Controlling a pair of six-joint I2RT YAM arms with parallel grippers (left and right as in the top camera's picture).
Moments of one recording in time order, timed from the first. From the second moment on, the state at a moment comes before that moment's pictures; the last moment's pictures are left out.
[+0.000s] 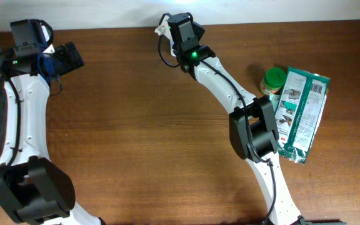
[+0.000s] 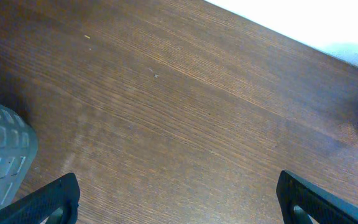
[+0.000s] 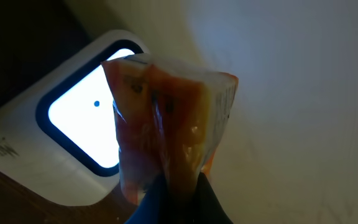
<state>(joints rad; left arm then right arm) 0.20 1.82 1.71 -0.78 -0.02 -0.22 0.46 2.52 2.24 -0.25 0.49 -0.83</state>
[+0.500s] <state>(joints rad) 0.20 1.82 1.71 -0.78 -0.02 -0.22 0.46 2.18 2.24 -0.75 0.19 -0.36</state>
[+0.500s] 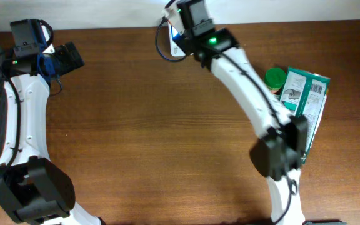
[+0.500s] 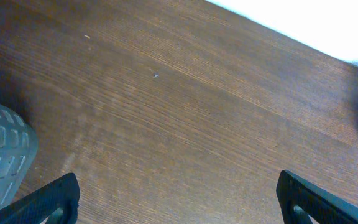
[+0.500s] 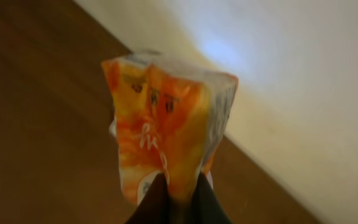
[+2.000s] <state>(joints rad) 0.20 1.82 1.71 -0.78 -0.02 -0.22 0.10 1.99 1.52 -1.18 0.08 0.34</state>
